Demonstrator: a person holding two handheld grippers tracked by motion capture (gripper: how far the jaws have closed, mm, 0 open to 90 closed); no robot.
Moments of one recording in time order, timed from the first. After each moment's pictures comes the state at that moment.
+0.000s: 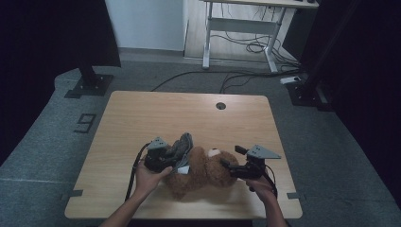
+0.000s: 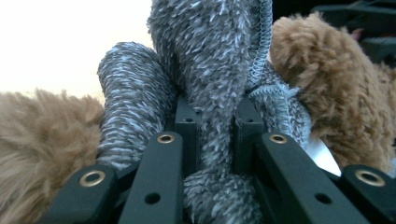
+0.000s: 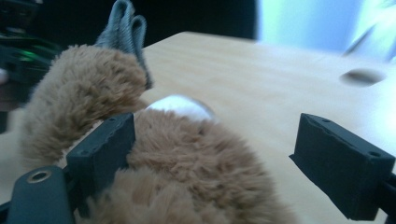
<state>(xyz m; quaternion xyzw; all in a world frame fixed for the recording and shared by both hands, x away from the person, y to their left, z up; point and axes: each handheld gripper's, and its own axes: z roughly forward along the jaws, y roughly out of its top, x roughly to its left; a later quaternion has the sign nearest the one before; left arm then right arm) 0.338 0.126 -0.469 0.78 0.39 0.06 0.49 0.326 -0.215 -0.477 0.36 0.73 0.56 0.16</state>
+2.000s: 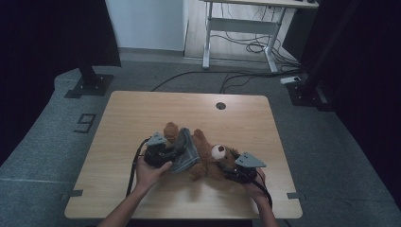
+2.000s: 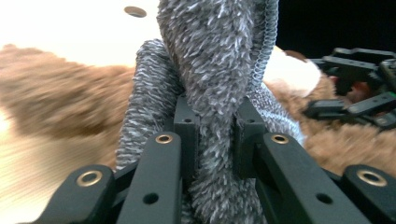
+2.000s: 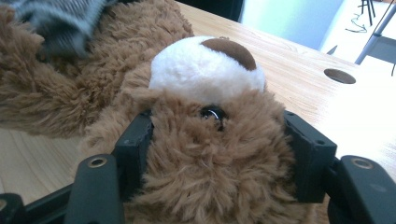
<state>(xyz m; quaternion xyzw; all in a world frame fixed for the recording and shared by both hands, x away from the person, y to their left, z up) 0.352 0.136 -0.466 0.77 0.39 0.09 0.50 0.329 -0.199 -0.519 0.31 0.77 0.50 0.26</state>
